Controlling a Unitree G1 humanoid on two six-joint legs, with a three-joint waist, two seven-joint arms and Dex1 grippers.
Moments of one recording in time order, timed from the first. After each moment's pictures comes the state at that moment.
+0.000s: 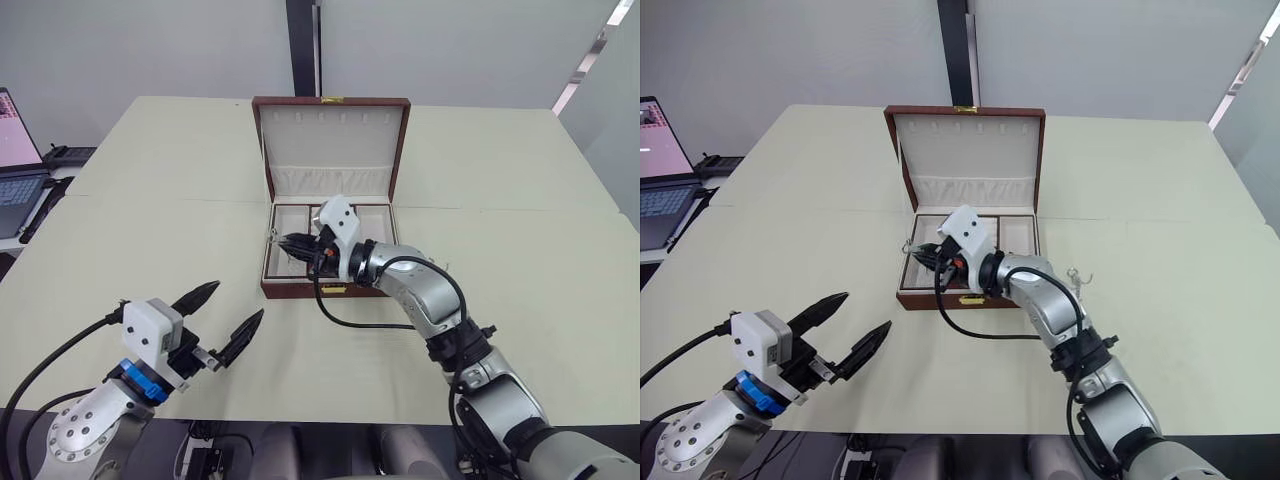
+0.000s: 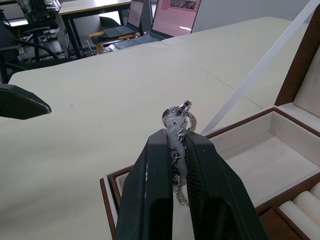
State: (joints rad) left arm 0.41 0.49 0.31 -0.66 -0.51 0.25 -0.60; right arm -0.69 -0.06 0.34 0.14 0.23 0.43 0.66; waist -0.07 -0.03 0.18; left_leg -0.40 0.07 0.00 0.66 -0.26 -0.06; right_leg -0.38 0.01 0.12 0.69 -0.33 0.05
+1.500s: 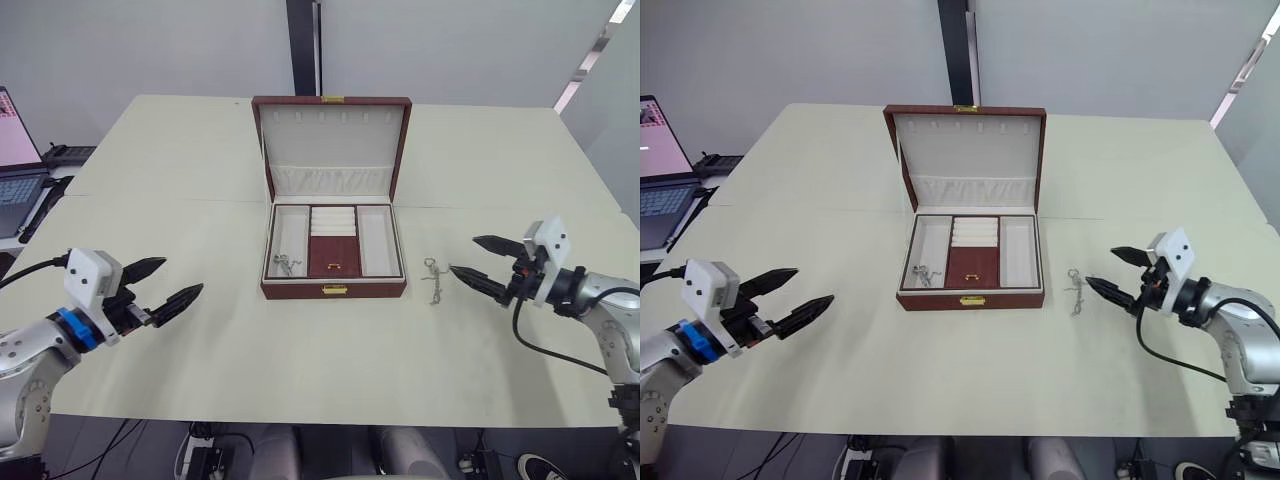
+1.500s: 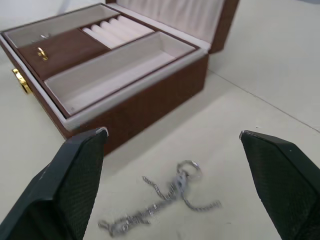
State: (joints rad) left arm 0.11 0.80 0.46 -0.10 -0.55 0.30 -0.90; right arm -0.21 -0.72 -0.21 -0.06 0.42 0.40 0.98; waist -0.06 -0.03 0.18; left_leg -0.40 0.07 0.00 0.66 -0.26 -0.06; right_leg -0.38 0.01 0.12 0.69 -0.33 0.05
